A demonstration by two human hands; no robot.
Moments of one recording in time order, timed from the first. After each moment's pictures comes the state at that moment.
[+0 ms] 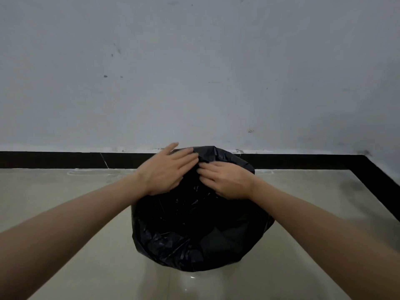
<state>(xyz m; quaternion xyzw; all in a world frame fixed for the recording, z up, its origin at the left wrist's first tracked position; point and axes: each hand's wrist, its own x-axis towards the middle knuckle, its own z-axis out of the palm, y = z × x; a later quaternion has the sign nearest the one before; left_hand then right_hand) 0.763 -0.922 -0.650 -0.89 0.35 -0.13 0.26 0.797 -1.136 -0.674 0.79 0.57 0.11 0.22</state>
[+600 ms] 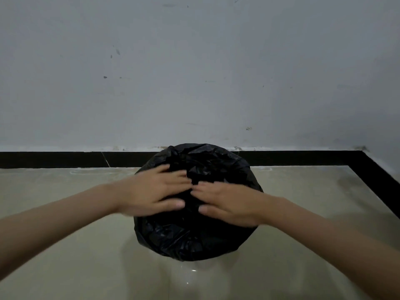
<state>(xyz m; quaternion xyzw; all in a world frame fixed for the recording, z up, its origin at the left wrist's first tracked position) 0.698 -0.917 -0.617 -0.92 0.36 0.12 0.07 0.704 -1.141 -0.620 0.88 0.45 -0.15 -0.03</state>
